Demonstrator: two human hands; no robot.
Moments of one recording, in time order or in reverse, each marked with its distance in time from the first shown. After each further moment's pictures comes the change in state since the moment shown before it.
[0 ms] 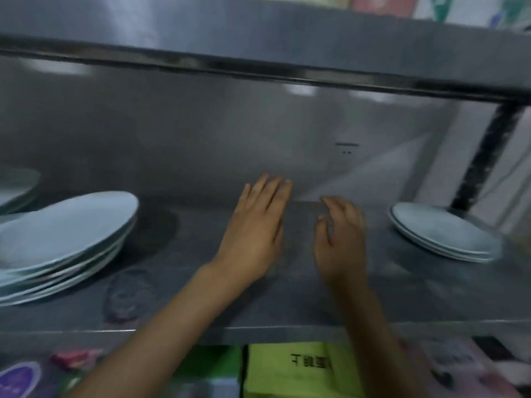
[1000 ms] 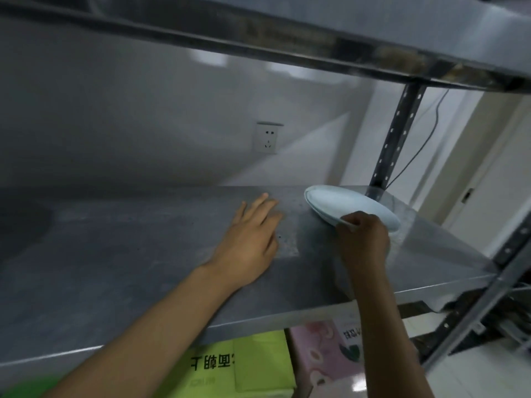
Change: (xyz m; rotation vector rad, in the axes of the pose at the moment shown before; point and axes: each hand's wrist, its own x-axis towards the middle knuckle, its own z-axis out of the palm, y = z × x) left_hand 0.036 0.097 0.135 -0.197 -0.193 0.107; right_hand 0.018 0.162 -0.108 -0.255 0.031 0.471
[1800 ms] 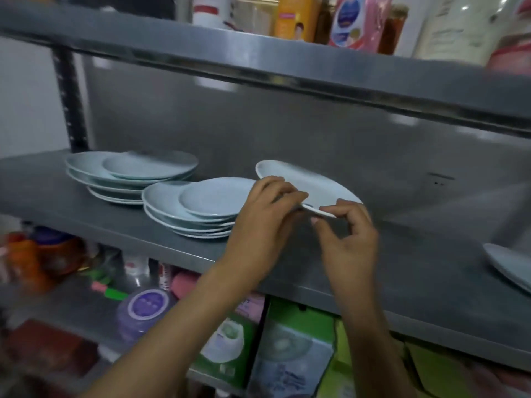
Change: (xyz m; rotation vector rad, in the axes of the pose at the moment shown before) left_hand -0.223 -0.076 -0.265 0.177 0.586 -0.171; right_hand -0.255 -0.285 0.028 0.963 -0.271 -0.465
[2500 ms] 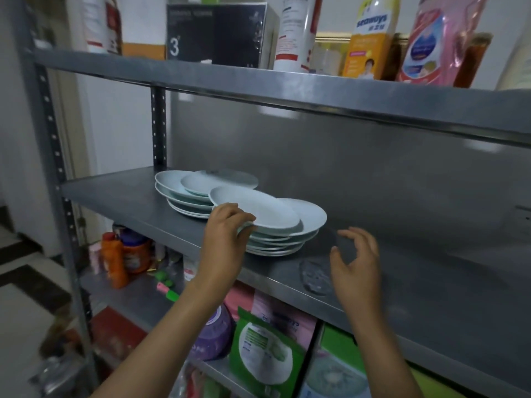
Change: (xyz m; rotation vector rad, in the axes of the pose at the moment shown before) left_hand -0.047 -0.090 -0.082 0.266 0.129 -0.394; right_hand -0.012 0.031 0.068 -0.124 -0.153 0.041
